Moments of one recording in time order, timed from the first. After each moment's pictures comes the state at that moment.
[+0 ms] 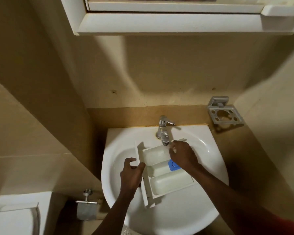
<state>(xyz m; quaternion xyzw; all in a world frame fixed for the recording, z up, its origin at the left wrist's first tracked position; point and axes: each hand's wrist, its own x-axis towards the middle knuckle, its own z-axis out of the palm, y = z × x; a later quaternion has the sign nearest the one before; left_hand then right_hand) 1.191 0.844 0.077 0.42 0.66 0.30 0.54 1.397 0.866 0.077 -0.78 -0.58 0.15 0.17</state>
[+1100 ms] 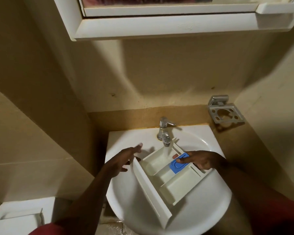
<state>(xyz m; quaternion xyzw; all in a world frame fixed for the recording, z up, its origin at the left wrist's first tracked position) 1.151 0.919 0.118 0.51 0.56 0.07 0.65 1.464 0.866 0.075 -0.62 -0.34 0.70 0.12</state>
